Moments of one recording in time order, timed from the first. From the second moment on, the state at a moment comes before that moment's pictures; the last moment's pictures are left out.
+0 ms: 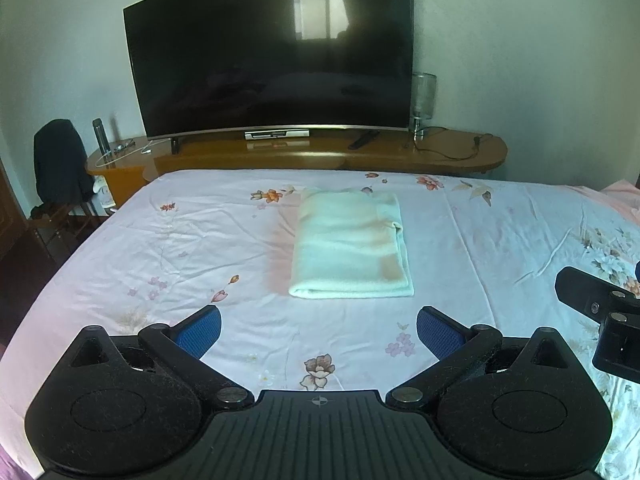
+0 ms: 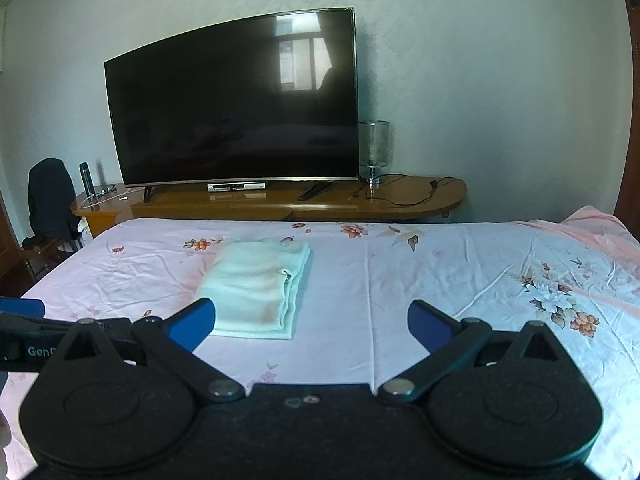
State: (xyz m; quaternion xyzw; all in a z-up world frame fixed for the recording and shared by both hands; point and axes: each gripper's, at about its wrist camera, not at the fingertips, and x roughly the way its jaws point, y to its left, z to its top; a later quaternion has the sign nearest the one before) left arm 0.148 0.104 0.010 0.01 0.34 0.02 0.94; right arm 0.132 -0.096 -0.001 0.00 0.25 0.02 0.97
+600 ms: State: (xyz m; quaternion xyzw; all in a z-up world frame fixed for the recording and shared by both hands) left arm 0.158 0.105 0.005 0.01 0.35 0.02 0.94; right arm 0.144 -0.092 -0.007 -0.01 0.26 0.02 0.96
